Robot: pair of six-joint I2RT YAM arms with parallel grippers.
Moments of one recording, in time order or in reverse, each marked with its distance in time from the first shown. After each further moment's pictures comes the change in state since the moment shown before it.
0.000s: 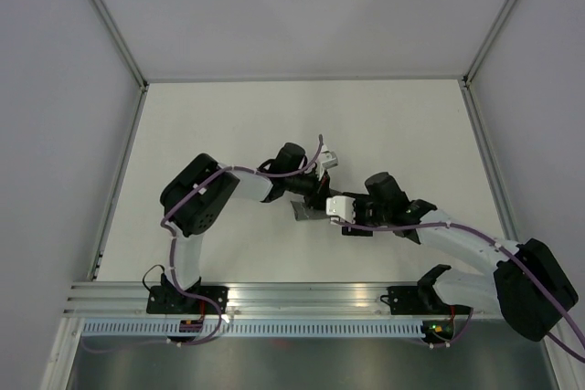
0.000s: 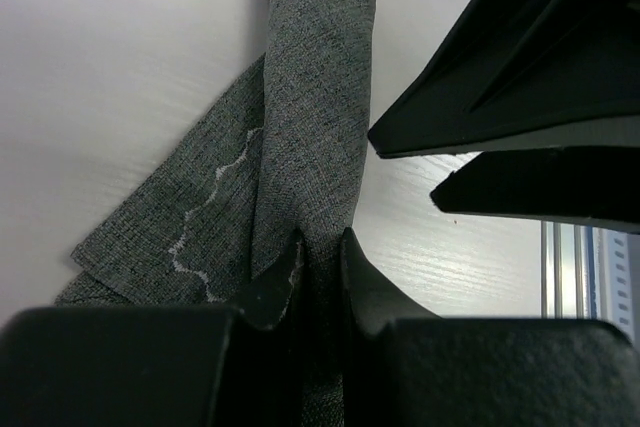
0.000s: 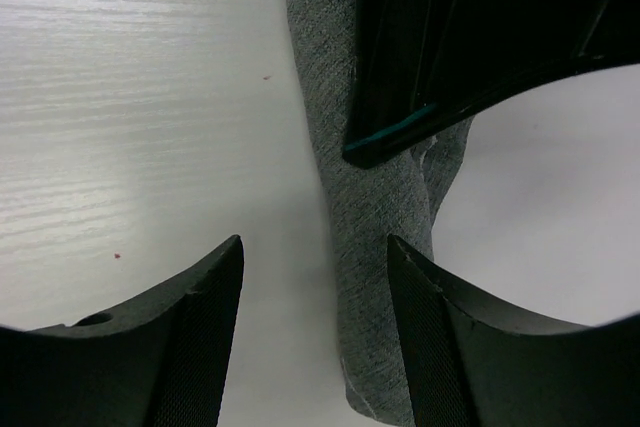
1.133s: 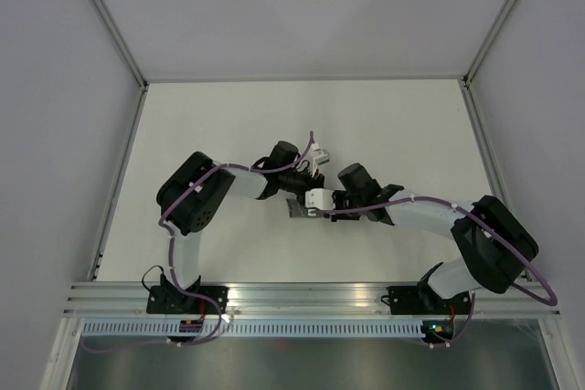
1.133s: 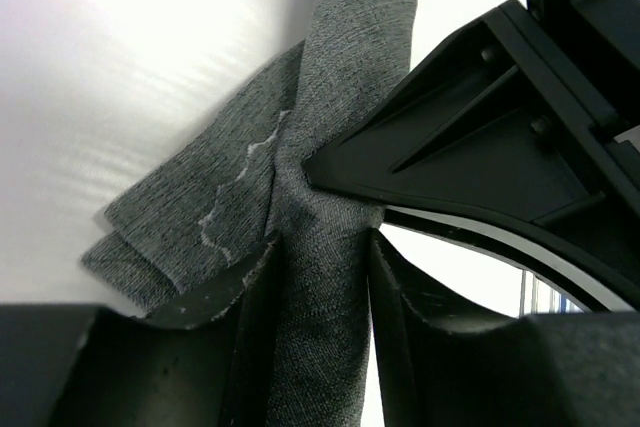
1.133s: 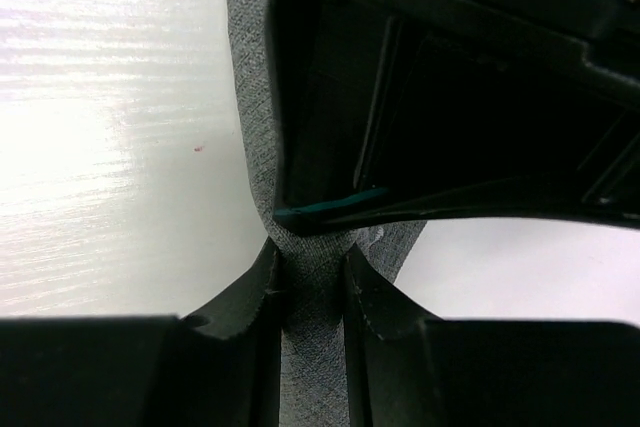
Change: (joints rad) left arm 0.055 0.008 0.013 -0.073 0.048 -0.049; right arm 0.093 0.303 0.130 0.117 0.174 0.000
